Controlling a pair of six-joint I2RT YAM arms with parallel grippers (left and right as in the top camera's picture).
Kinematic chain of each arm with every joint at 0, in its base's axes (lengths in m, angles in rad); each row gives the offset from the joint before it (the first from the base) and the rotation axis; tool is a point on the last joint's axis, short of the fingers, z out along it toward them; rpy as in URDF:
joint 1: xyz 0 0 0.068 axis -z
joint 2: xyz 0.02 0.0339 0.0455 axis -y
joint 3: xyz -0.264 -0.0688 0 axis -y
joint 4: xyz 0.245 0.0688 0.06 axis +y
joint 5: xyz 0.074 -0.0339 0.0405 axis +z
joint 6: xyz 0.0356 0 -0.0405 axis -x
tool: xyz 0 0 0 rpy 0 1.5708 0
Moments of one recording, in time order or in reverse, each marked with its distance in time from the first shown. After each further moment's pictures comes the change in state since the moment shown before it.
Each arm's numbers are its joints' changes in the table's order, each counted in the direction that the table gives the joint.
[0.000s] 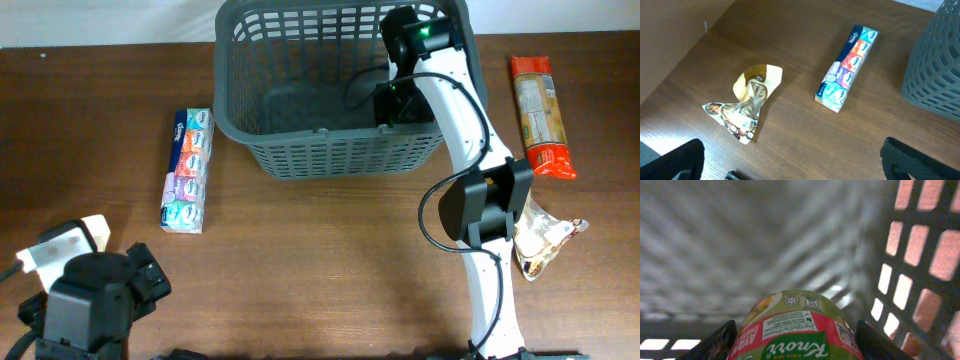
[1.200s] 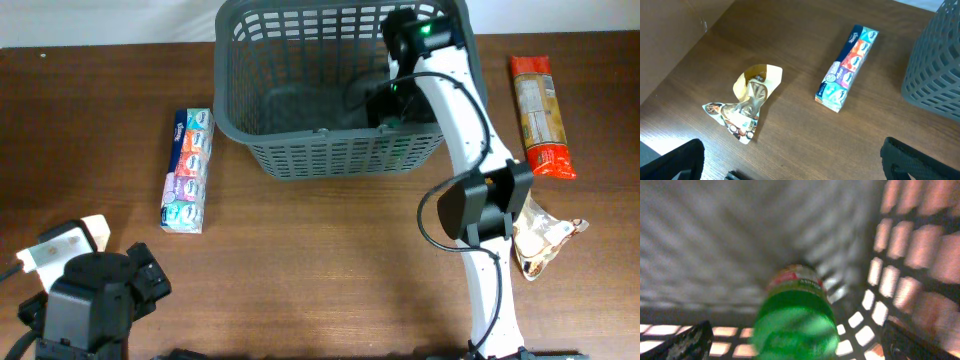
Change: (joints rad) left arm 0.000 0.000 0.000 0.000 0.000 0.000; right arm 0.000 -0.013 0.116 0.081 -0.003 0.023
